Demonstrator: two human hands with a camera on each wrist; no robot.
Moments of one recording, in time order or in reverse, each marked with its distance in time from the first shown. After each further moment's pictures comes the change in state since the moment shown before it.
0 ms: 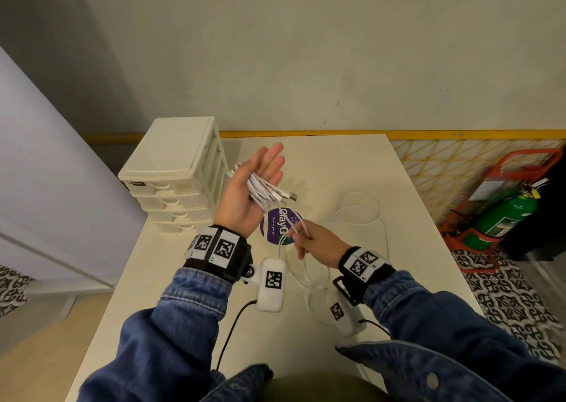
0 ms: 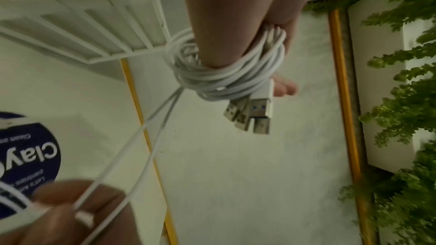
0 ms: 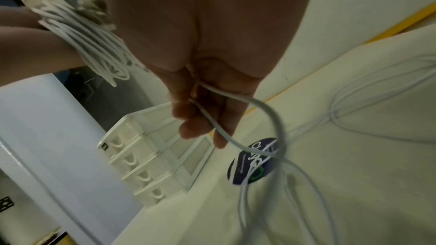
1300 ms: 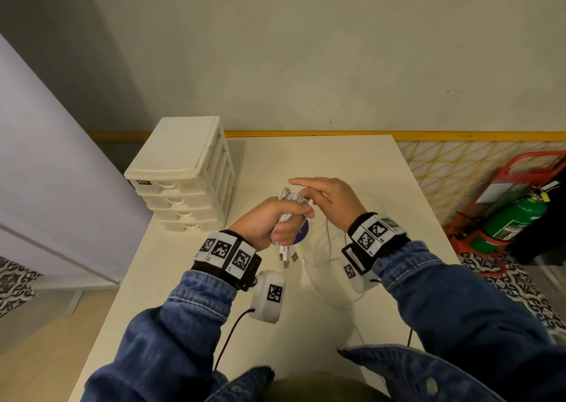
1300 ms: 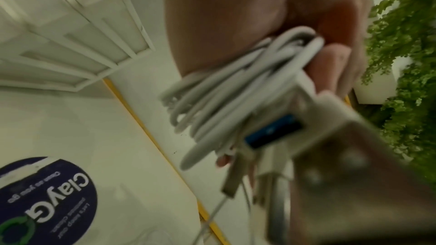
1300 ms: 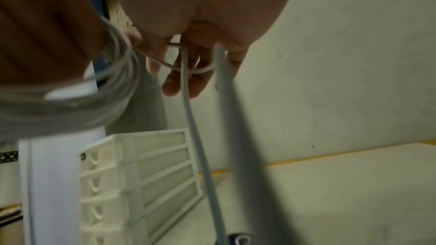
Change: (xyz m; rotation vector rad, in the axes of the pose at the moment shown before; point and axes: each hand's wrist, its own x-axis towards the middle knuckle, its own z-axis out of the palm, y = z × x) left_hand -0.009 -0.017 -0.010 0.625 -0.336 -0.460; right_hand 0.018 -0.040 -0.055 -0.226 0.282 -0.414
